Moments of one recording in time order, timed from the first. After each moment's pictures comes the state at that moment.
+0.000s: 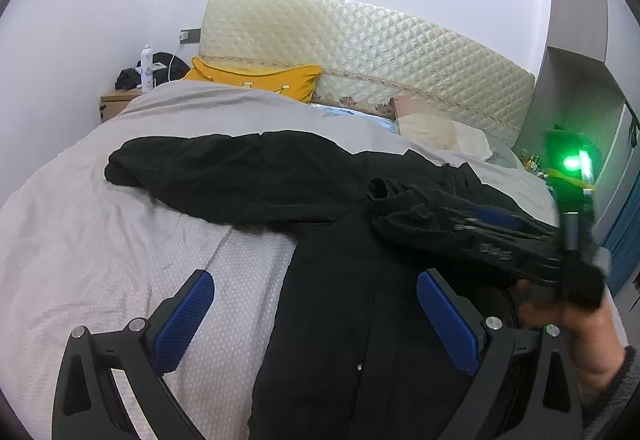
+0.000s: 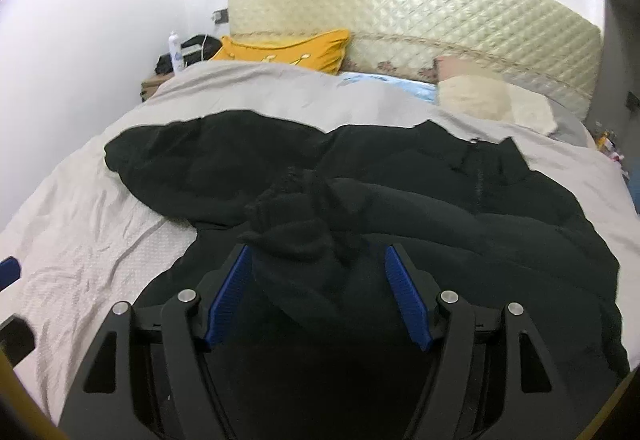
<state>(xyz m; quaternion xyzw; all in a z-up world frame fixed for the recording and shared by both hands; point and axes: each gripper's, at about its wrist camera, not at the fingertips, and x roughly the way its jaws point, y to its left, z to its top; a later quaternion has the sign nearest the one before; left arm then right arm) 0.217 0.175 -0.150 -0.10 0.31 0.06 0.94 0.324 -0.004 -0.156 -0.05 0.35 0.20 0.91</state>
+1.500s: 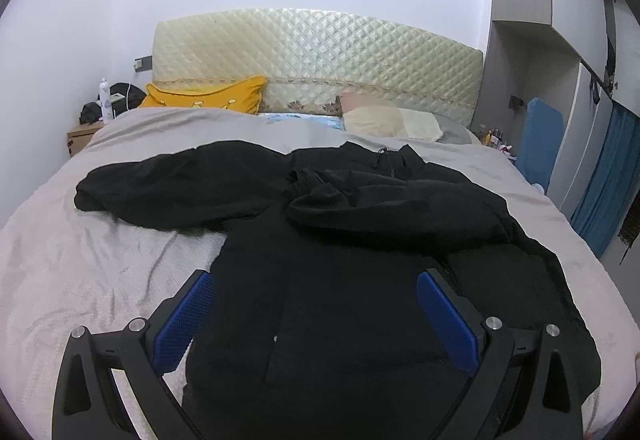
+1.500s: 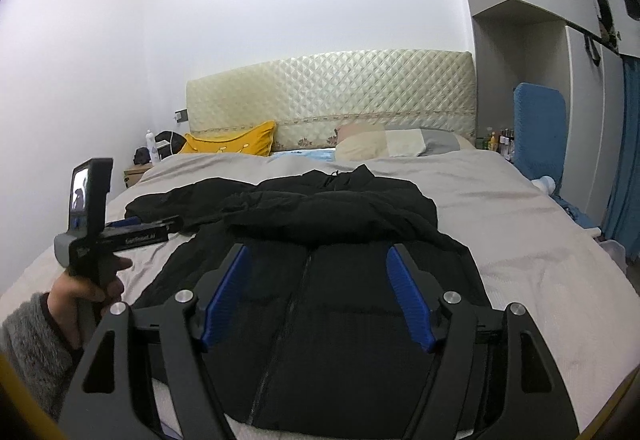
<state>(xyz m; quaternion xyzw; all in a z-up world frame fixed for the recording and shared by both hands) 0.187 0.090 -0.139 -0.05 0.30 0.00 0.95 0.034 -0.206 -0.069 0.03 0.22 0.10 0.97</state>
